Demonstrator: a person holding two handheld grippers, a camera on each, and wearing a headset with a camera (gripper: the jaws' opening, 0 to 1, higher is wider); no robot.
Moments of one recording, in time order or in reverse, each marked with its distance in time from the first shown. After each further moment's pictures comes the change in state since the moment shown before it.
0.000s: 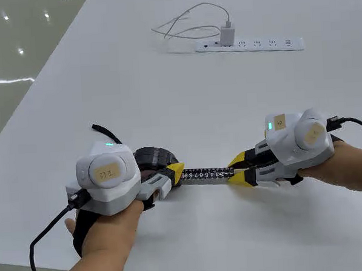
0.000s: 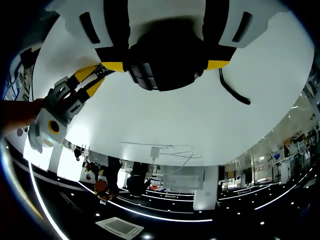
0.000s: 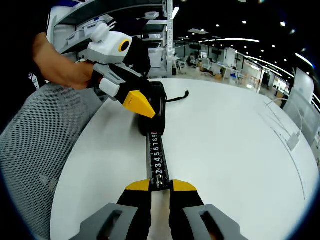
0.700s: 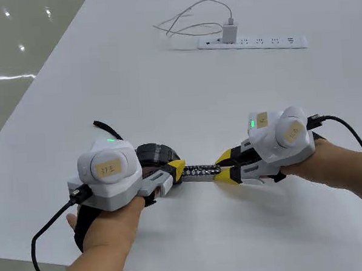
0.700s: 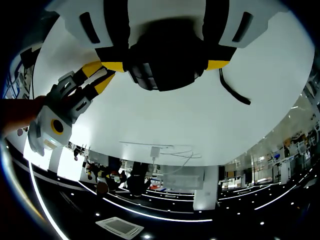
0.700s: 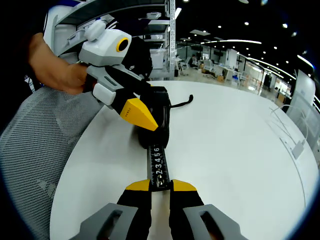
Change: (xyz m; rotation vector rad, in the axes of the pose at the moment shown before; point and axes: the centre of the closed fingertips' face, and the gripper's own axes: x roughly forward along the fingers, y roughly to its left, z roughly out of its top) left arm 0.001 0.001 0.000 -0.001 -0.002 -0.002; right arm 0.022 0.002 0.021 -0.016 -0.012 0.013
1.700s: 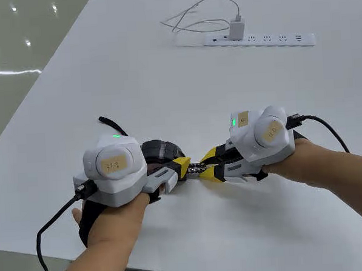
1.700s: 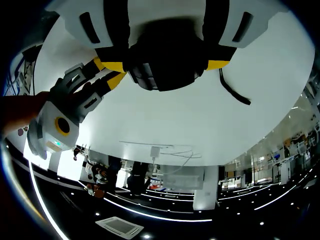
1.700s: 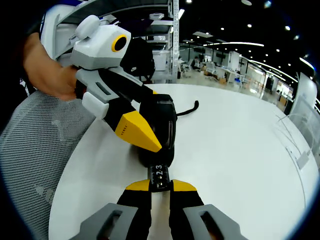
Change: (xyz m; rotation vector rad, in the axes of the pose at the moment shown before) left arm 0.000 -0.001 0.000 -0.005 -0.002 -0.001; right arm 0.024 0.004 0.021 -0.019 -0.014 0.013
